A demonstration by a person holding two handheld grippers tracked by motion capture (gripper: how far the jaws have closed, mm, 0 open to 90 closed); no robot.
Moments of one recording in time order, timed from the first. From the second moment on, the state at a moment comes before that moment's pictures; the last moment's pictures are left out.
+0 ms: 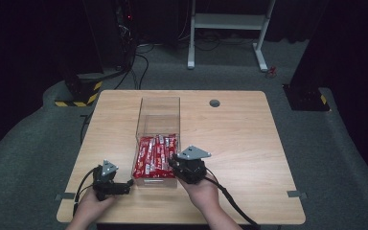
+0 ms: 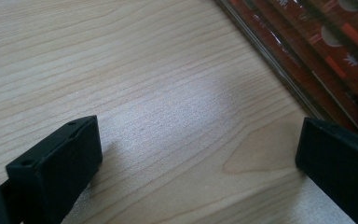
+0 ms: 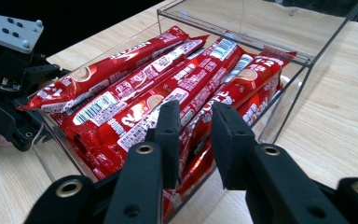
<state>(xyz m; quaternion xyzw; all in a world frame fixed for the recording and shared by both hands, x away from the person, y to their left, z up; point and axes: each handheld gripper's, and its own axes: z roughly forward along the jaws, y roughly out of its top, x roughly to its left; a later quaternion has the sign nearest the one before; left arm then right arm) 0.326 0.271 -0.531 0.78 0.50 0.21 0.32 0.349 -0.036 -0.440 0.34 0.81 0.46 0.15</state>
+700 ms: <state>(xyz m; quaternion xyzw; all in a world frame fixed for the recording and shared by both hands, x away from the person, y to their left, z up) 0.326 0.271 -0.531 0.78 0.50 0.21 0.32 0.347 -0.037 -0.449 0.36 0.79 0.48 0.14</state>
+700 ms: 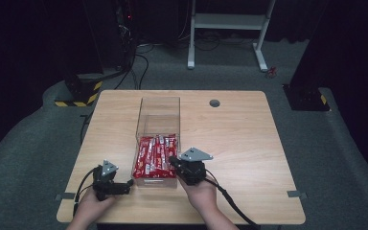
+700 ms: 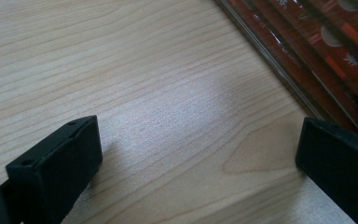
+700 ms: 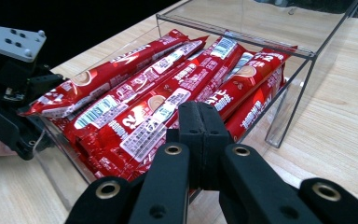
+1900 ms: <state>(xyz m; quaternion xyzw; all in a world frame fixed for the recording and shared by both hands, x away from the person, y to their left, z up) 0.326 0.270 -0.531 0.77 0.50 0.21 0.32 0.328 -0.058 -0.447 0.32 0.78 0.52 0.13</state>
